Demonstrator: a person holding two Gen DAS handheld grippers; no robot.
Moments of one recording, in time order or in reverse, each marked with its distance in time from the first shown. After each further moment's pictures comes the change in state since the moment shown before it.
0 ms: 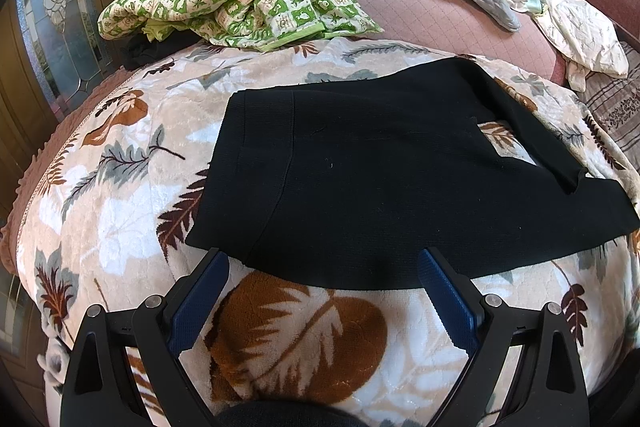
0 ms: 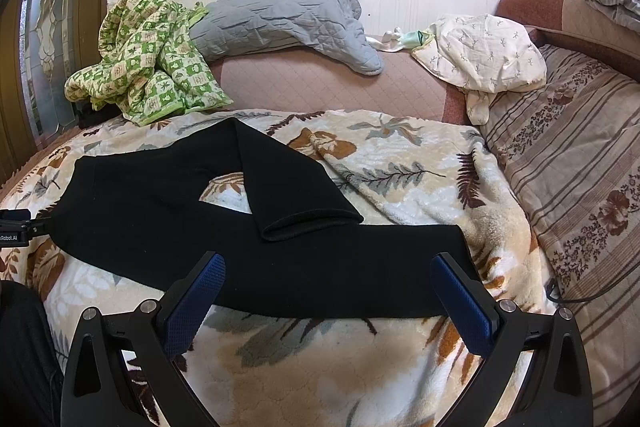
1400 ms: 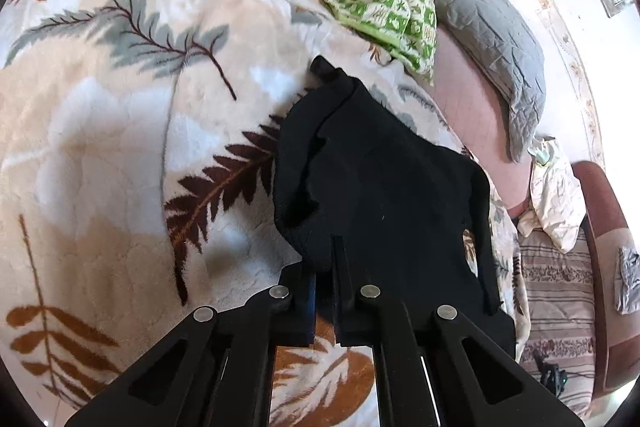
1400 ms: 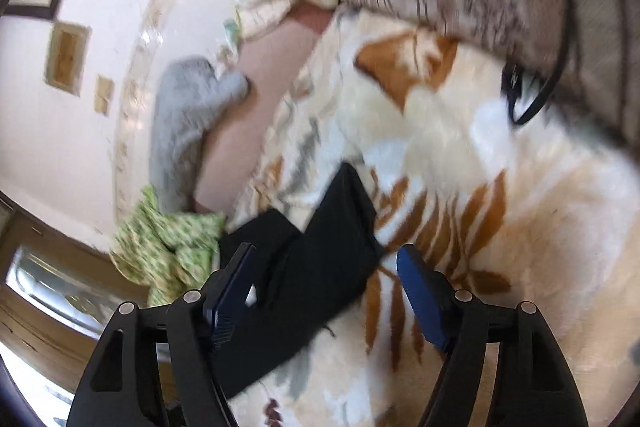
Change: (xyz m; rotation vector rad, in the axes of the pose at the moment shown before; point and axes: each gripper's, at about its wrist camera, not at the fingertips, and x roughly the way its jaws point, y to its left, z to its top) left arm 0.013 0.125 -0.013 -0.600 0.096 -0.386; right arm 0.043 -0.189 -0.070 1.026 0.125 0.328
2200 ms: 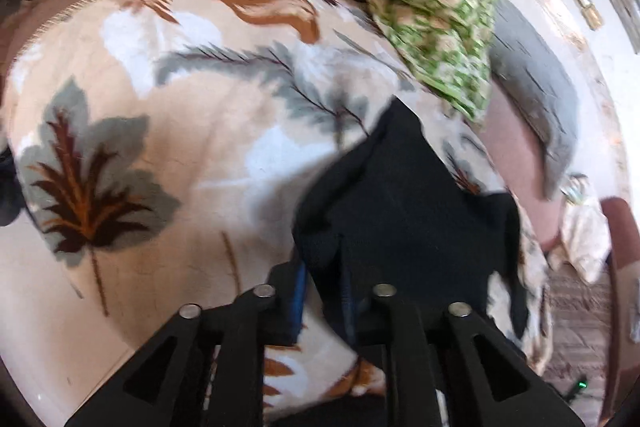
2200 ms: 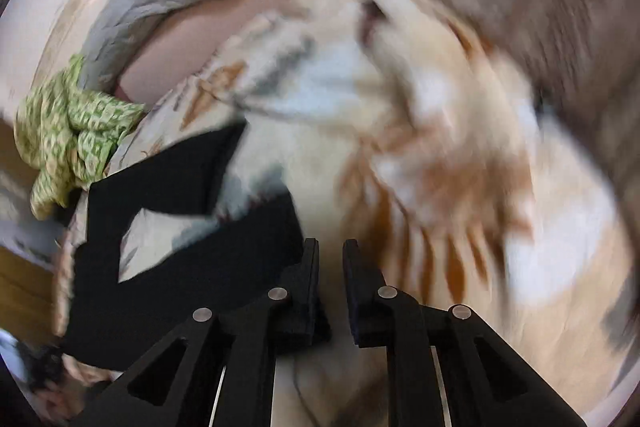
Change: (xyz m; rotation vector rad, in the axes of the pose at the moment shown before) left arm -0.129 0.076 -0.020 -0.076 -0.129 0.172; right arm 0.034 0.082 -0.059 -0.429 0.096 -0.398
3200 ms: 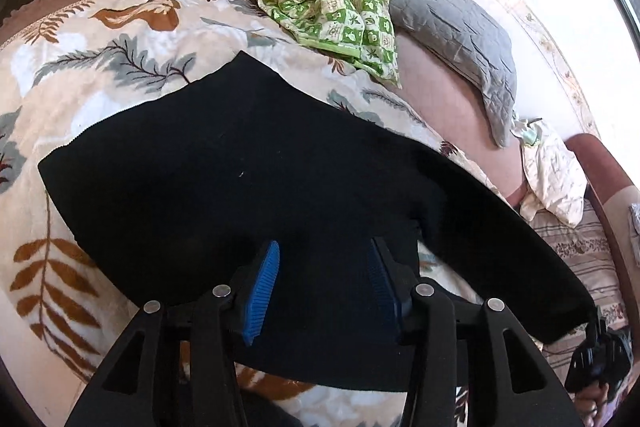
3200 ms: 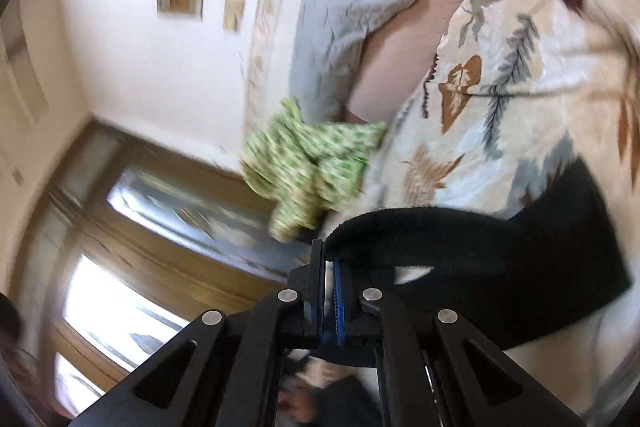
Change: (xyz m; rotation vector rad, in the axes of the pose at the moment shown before) left arm 0.013 -0.122 -0.084 0.203 -0.024 -0.153; right arm -0.035 0.052 -0.034 0.304 -0.028 0.962
